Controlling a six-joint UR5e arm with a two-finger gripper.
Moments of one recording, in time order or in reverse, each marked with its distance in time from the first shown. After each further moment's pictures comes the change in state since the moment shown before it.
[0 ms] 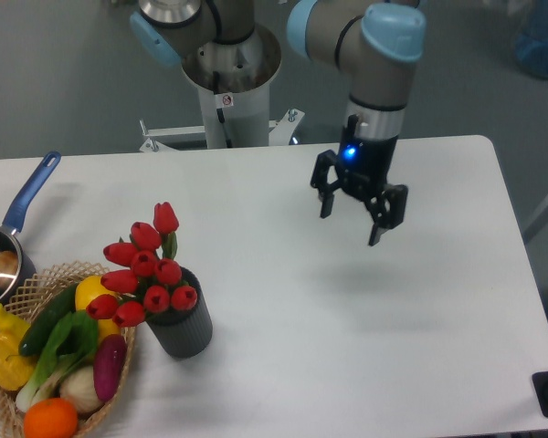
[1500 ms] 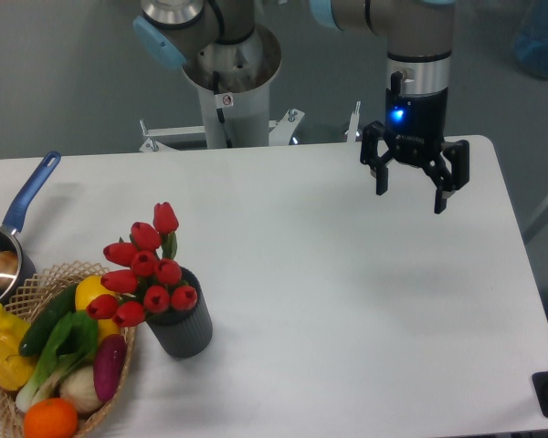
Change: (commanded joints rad) arm 0.139 0.063 0.121 0.009 0.094 0.003
